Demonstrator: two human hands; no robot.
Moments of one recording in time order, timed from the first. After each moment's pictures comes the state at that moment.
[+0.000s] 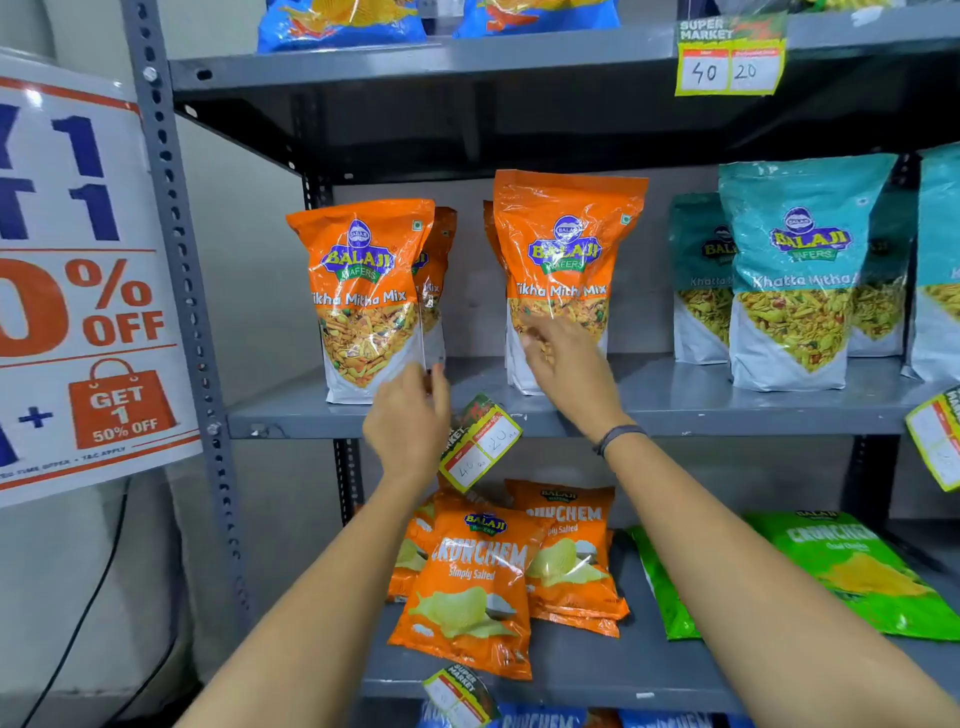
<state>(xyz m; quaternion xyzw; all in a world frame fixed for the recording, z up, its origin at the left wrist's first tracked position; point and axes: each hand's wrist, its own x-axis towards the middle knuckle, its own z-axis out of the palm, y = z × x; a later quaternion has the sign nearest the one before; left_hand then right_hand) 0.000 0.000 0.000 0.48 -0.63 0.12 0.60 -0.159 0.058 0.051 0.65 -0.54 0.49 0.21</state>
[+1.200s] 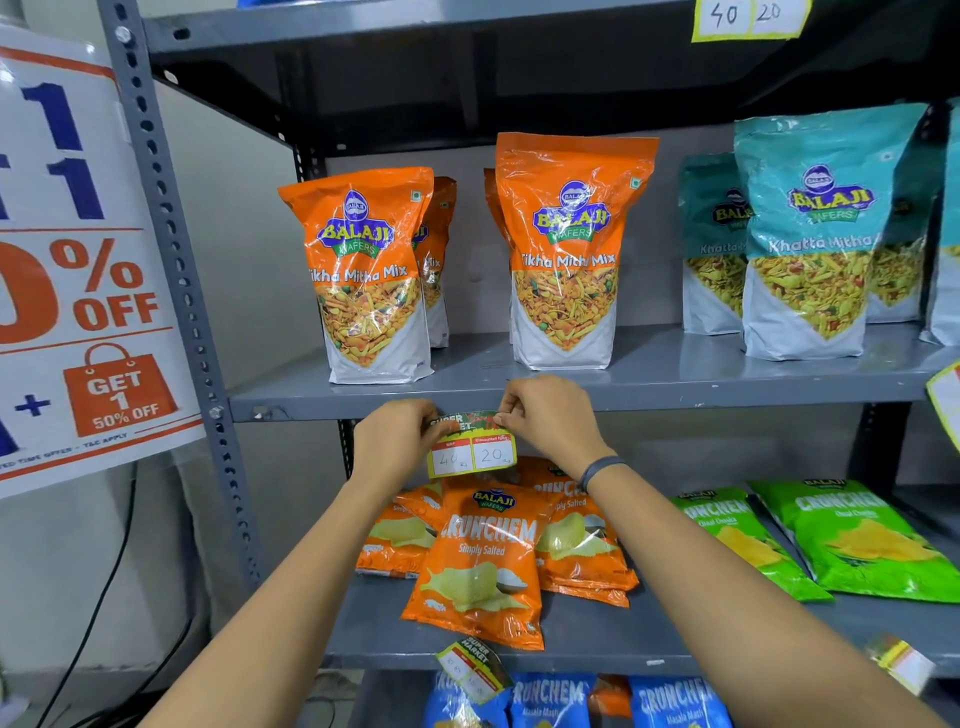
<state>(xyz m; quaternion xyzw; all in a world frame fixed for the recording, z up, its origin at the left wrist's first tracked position) 0.040 -0.006 -0.022 0.48 -0.80 0.10 0.35 -0.134 0.044 -0.005 0.68 -0.65 0.31 0.17</state>
